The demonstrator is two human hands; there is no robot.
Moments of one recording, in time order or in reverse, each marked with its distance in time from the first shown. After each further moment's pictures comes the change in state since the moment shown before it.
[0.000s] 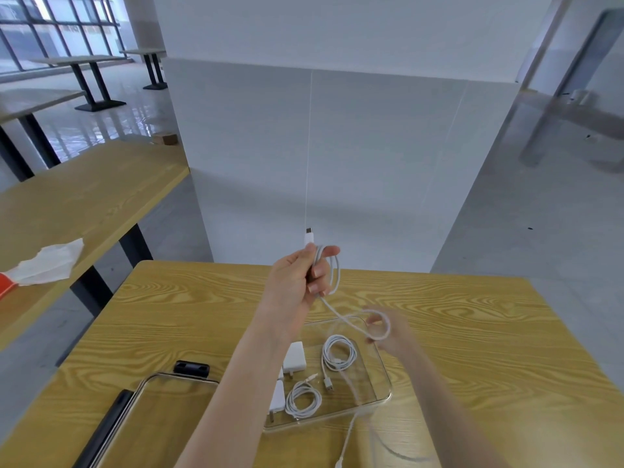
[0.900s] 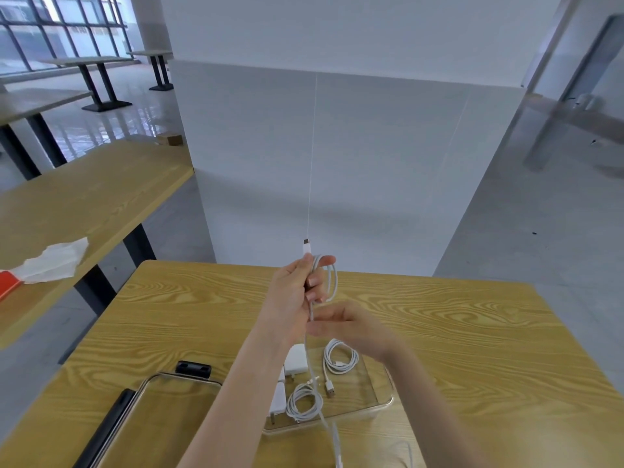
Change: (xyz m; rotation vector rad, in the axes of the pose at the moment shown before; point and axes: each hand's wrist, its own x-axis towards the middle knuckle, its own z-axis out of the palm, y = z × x) left_hand 0.009 -0.013 -0.012 -0.043 0.032 -0.018; right_hand -0.049 -0.086 0.006 0.348 -0.569 -0.423
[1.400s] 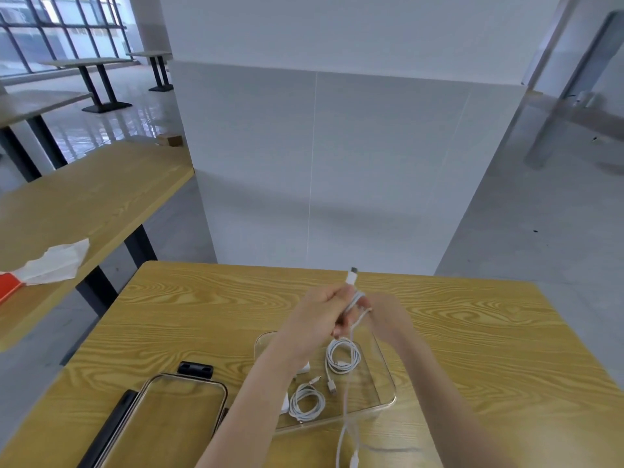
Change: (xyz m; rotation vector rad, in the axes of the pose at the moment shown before) left_hand -0.020 -0.014 0.006 0.544 -0.247 -0.016; right_hand 0.009 0.035 -0.041 -0.846 0.428 0.367
